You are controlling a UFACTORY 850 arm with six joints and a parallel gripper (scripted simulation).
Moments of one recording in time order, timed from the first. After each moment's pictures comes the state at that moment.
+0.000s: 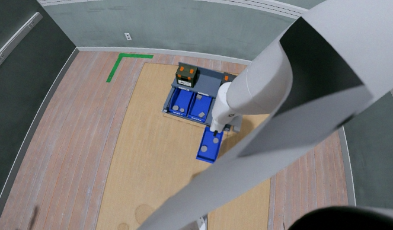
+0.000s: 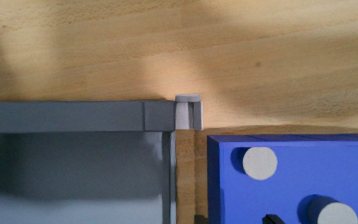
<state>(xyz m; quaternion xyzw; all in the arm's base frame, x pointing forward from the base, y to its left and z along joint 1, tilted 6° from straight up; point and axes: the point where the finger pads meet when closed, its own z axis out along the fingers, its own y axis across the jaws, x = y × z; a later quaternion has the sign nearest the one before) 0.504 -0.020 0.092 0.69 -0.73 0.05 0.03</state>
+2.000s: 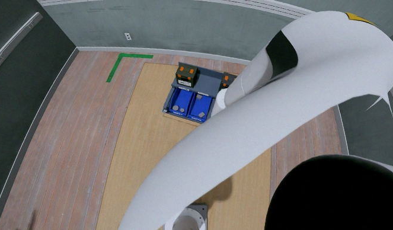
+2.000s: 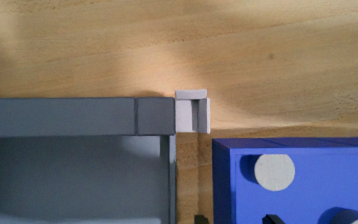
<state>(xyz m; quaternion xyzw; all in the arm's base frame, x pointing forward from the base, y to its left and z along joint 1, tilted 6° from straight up) 0.505 -0.024 0.058 0.69 -0.73 0.05 0.03</state>
